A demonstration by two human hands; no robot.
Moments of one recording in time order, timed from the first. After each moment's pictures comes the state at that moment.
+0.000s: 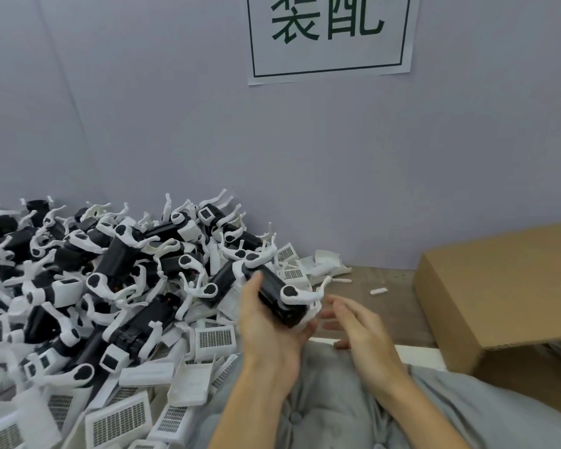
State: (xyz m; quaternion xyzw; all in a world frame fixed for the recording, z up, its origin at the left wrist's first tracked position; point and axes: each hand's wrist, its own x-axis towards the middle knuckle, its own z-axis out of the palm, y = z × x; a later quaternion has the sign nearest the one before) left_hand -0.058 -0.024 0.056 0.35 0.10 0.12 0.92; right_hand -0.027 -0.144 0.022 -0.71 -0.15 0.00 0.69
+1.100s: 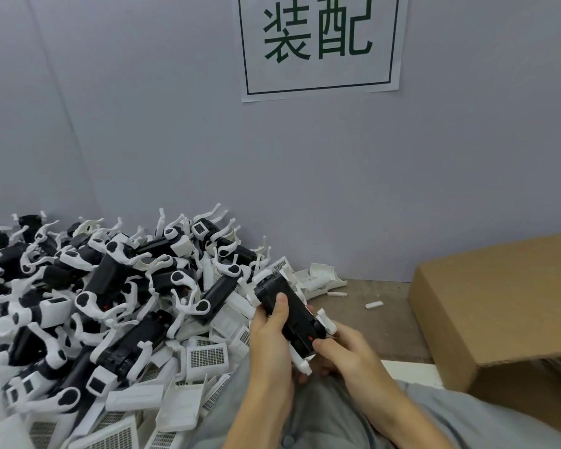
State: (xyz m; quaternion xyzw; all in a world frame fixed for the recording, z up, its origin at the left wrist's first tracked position) left_hand -0.052 -0.034 0.050 0.47 0.14 0.19 0.85; right_hand -0.033 -0.145 0.028 -0.65 -0.25 0.11 0.71
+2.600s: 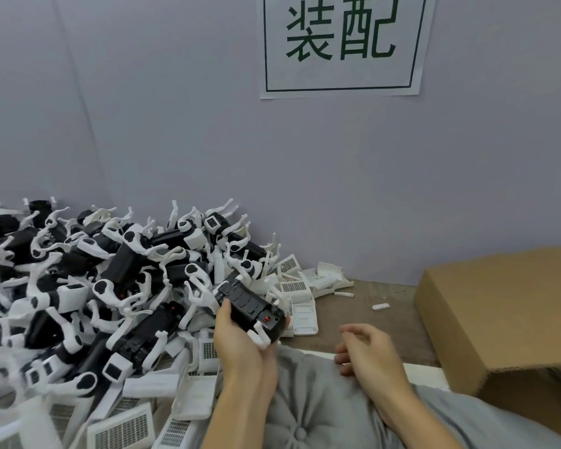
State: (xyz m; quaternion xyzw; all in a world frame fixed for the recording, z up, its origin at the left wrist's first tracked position) left_hand -0.051 0.010 0.045 0.24 0.17 0.25 0.92; right_hand -0.007 -0.140 0.005 -0.74 0.01 0.01 0.67
